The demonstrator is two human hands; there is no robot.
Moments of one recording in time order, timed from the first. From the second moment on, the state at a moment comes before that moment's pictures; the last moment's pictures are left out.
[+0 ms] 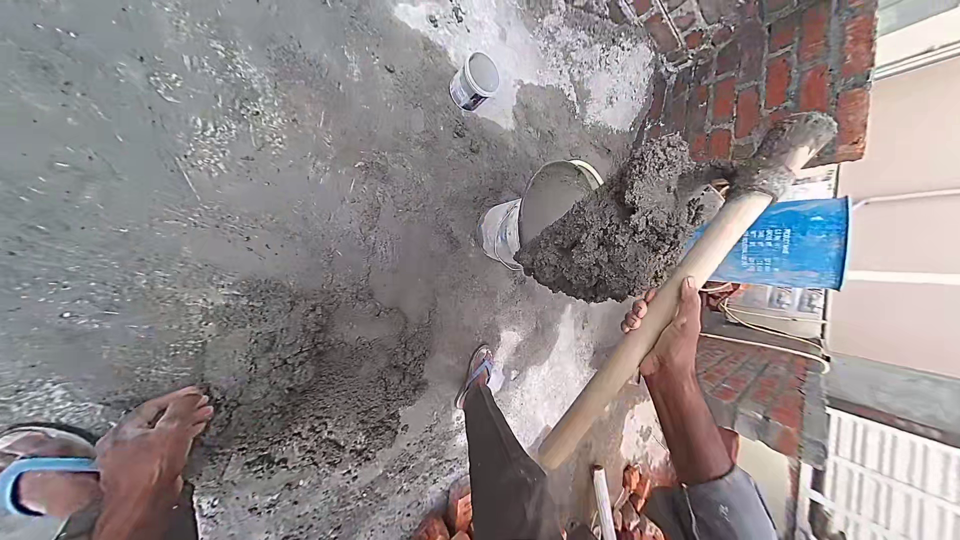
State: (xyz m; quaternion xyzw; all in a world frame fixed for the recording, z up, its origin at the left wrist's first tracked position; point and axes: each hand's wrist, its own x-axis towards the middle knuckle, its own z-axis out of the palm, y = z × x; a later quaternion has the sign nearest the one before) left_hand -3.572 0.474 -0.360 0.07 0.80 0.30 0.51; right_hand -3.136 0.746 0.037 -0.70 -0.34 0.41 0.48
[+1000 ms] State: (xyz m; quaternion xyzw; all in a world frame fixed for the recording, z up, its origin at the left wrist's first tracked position) left_hand -3.620 0.463 -0.326 0.02 0.79 0.33 0.51; right_hand -3.278 0.613 -0.219 -0.80 -0.12 0.54 0.22
